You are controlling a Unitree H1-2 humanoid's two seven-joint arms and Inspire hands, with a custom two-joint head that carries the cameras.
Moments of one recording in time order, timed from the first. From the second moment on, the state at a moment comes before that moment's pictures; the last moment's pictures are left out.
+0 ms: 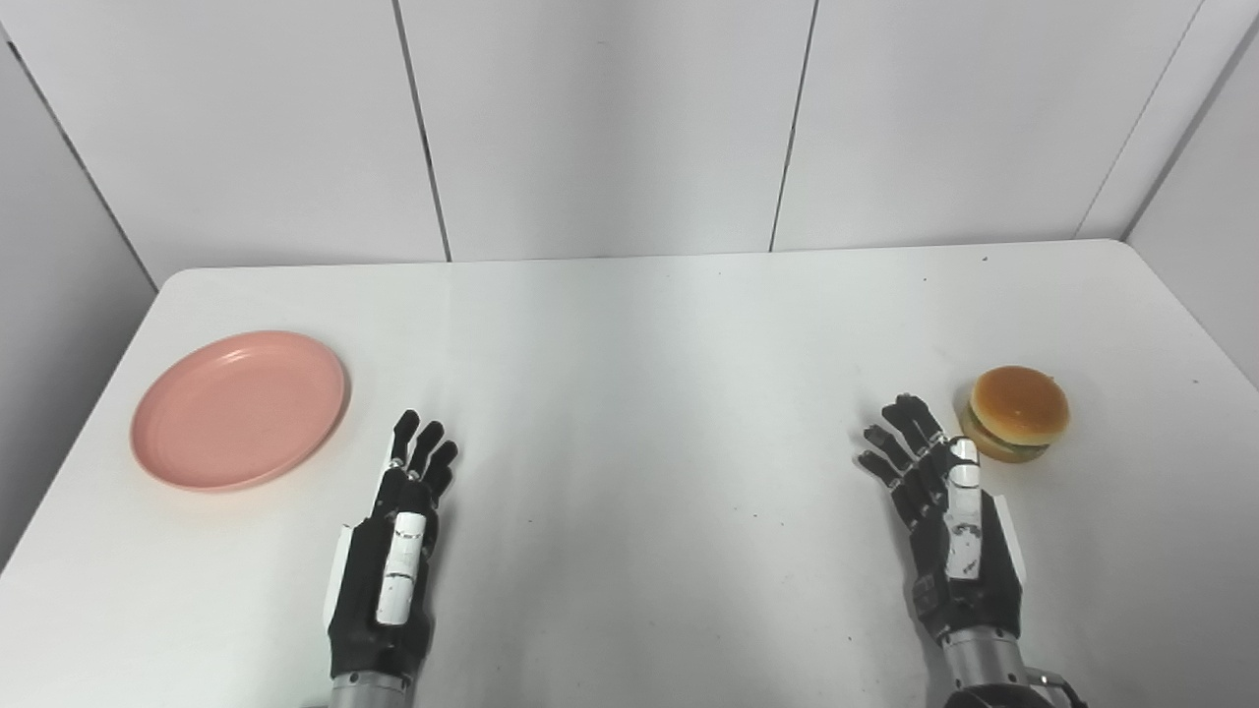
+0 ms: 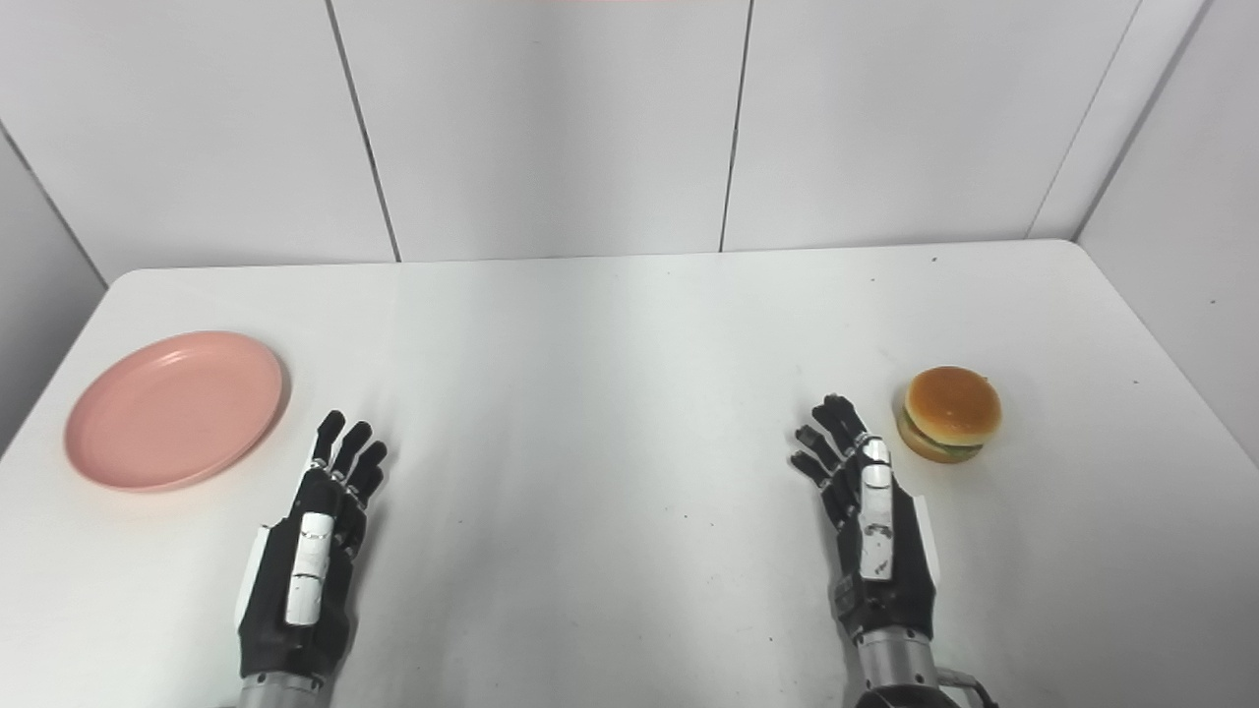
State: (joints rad) left arm 0.08 -0.04 -0.08 -0.11 -0.11 -0.11 -0.07; right arm 0.08 0.00 -0.15 -0.15 0.23 -0.04 0.01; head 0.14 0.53
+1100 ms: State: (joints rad) left arm 0.02 -0.05 -0.08 -0.07 -0.08 -0.10 -0.06; right arm 0.06 -0.04 -0.15 -0.14 0.25 -0.01 0.00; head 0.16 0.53
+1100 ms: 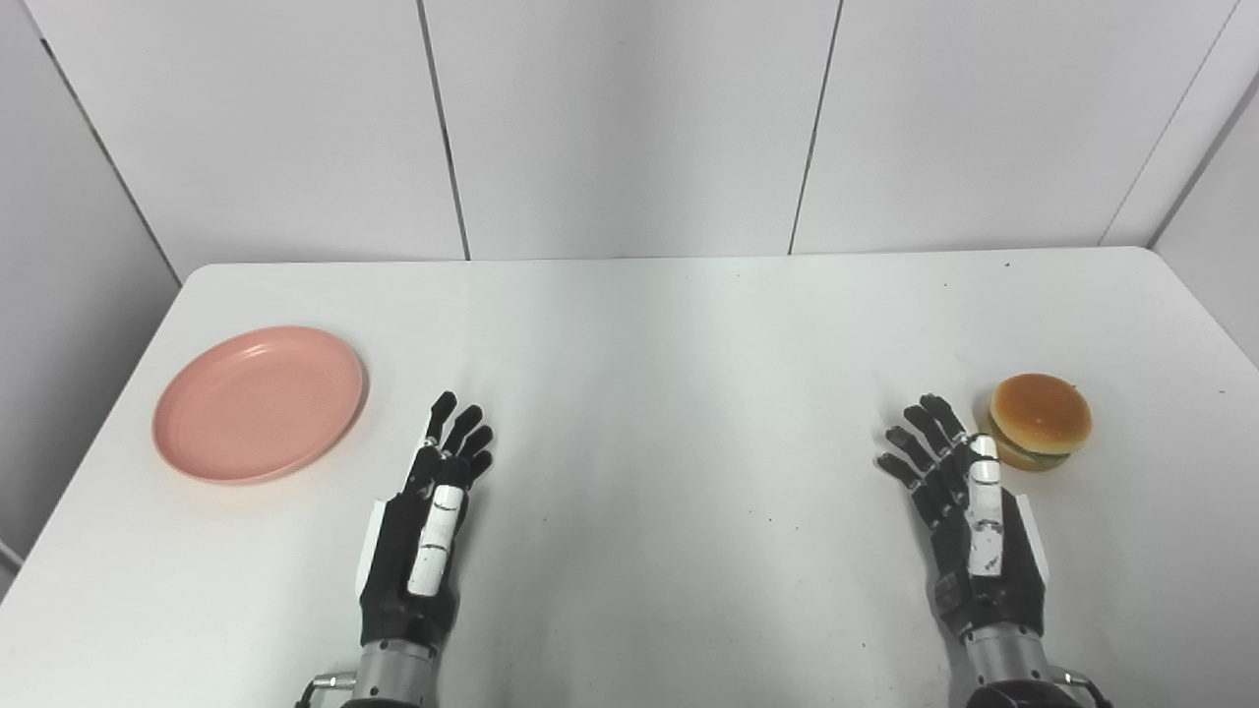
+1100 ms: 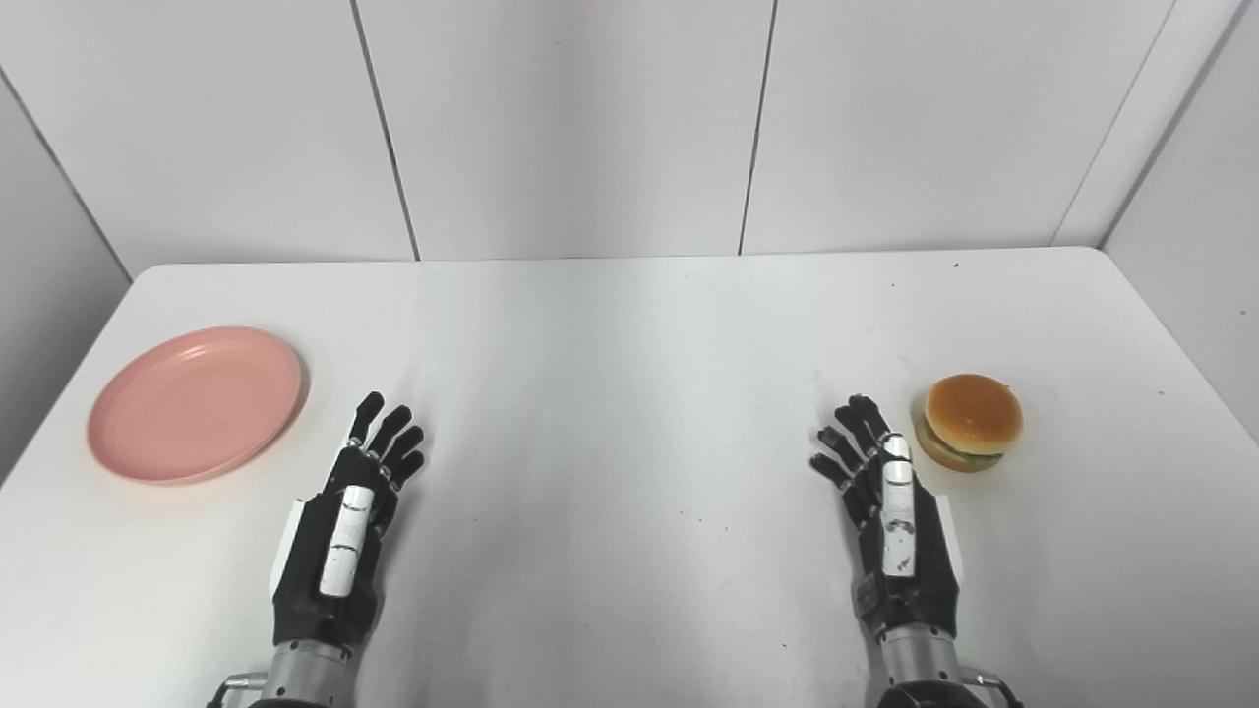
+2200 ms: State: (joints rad) left arm 0.02 -0.04 -0.06 -0.07 -0.11 -0.11 -0.07; right arm 0.05 -0.02 -0.13 -0.13 0.19 -0.01 0.00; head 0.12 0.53
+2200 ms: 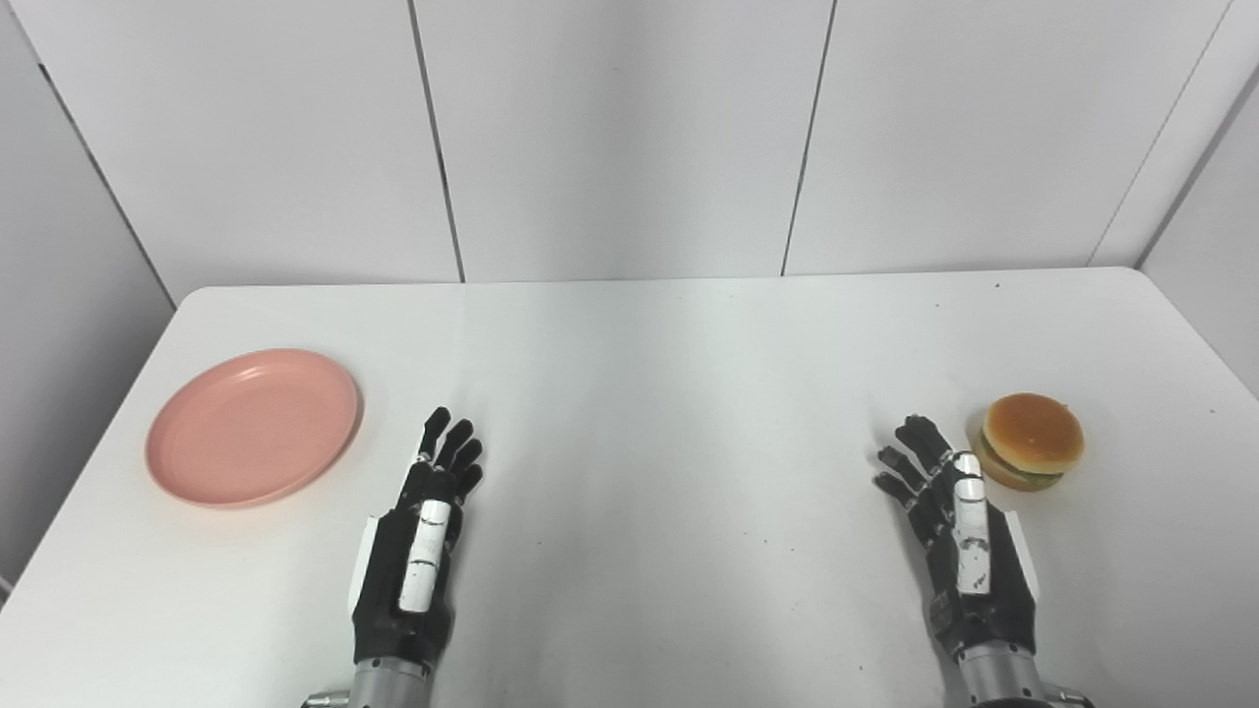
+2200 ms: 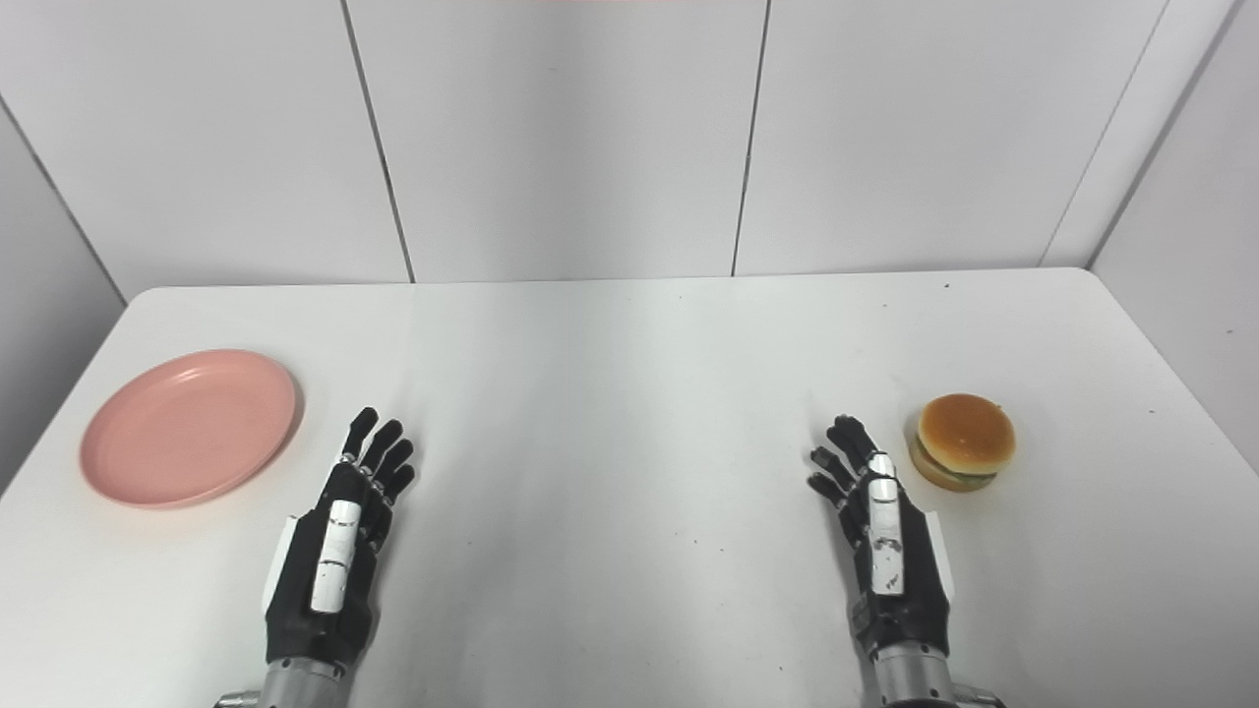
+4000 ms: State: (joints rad) left arm -0.06 -0.10 -0.10 0.05 0.03 -0.25 -0.02; right arm 0.00 -0.08 -0.15 -0.05 0.29 -0.01 0.06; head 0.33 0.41
